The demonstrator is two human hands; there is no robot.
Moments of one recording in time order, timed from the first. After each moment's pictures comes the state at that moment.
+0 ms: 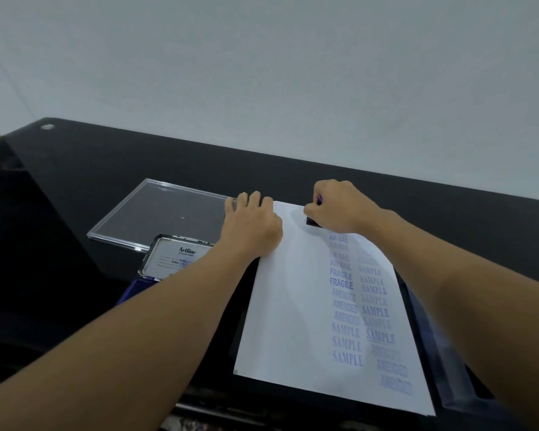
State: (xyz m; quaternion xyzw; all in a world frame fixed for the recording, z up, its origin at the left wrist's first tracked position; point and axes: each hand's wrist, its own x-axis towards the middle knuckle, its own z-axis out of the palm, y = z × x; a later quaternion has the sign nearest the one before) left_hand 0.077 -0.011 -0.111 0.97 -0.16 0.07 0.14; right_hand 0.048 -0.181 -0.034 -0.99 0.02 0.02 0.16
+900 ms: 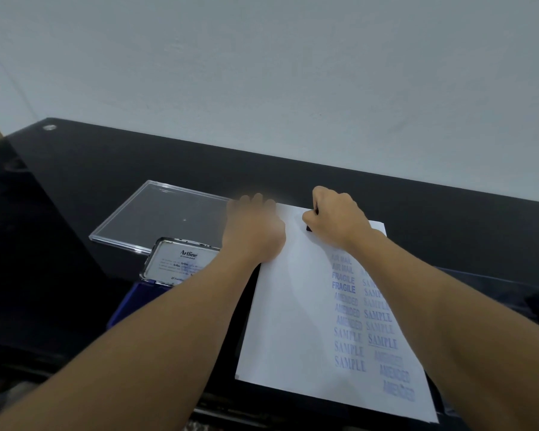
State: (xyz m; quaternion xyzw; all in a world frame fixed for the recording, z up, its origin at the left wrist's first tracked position) left_hand 0.073 -0.012 -0.113 0.98 -0.16 0.09 0.10; right_hand 0.052 -0.172 -0.065 -0.98 0.05 -0.07 0.16
